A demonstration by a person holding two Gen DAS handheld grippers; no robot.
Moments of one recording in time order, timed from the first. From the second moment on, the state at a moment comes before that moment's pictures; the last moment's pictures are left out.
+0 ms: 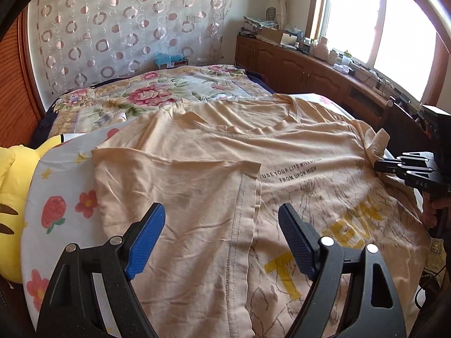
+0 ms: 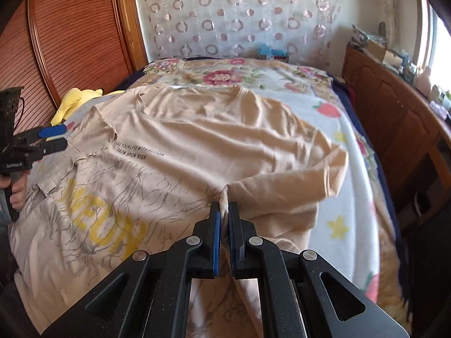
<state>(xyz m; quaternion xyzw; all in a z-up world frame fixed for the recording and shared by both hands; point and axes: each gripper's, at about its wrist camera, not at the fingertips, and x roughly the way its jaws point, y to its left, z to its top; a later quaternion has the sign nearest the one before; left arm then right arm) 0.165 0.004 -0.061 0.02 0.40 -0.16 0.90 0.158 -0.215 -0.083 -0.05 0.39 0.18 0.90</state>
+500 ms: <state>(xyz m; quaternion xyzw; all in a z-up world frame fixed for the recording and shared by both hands) 0.168 -0.012 -0.086 0.07 0.43 -0.16 0.89 0.149 -0.234 -0.052 -0.06 0.36 0.14 0.92</state>
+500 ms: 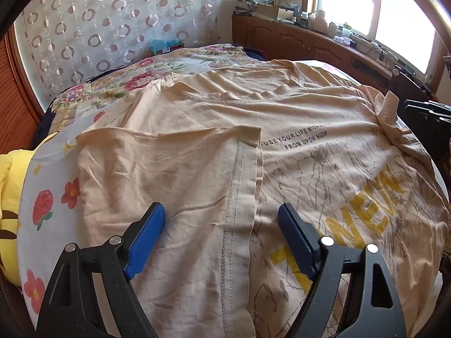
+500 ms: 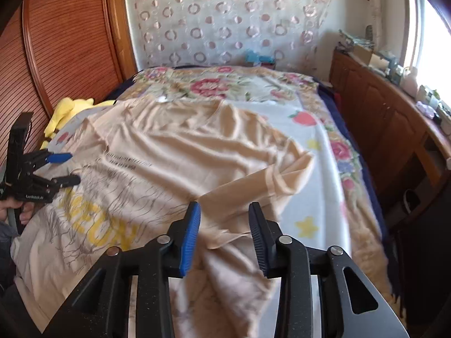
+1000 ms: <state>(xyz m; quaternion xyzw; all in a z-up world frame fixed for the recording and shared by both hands) 0.168 -0.011 -0.086 0.07 0.43 -0.16 0.89 0.195 -0.247 -0.072 -0.04 0.40 0.15 0.90</state>
